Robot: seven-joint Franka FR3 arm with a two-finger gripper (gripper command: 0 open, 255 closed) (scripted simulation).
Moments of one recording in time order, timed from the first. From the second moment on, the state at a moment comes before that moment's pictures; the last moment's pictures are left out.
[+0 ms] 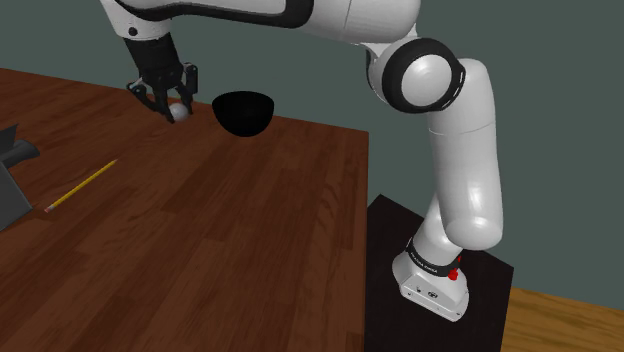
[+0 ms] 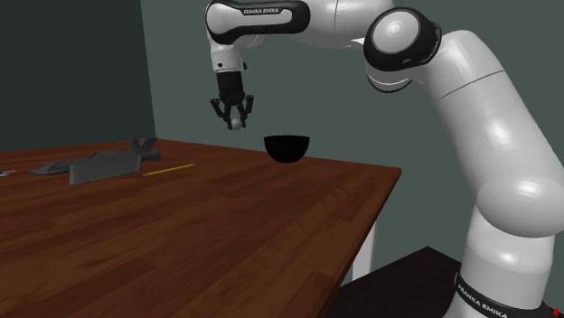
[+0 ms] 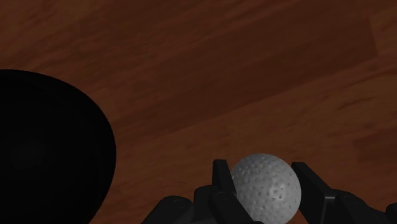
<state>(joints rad) 0.30 0.50 0.40 -1.00 -0.32 1.44 0.57</state>
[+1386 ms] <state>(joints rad) 0.04 0.38 0.35 -1.09 -0.27 1.46 0.28</state>
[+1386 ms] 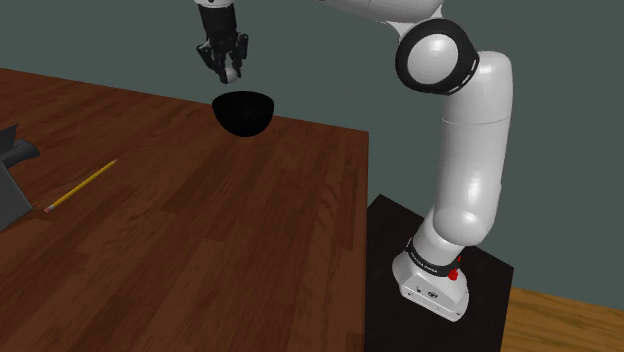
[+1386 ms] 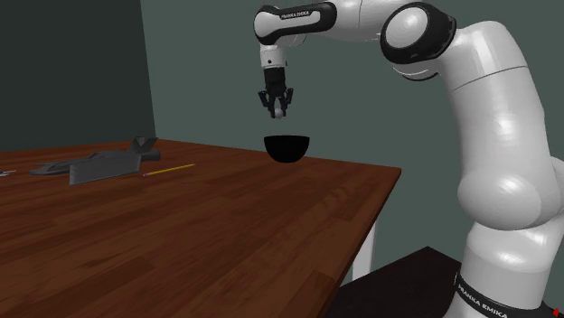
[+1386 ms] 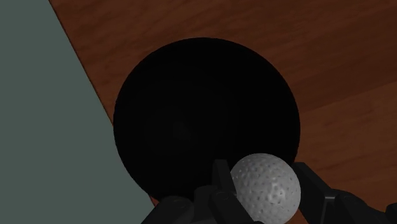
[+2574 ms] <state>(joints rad) -0.06 0.31 0.33 -1.39 -0.24 1.69 0.23</state>
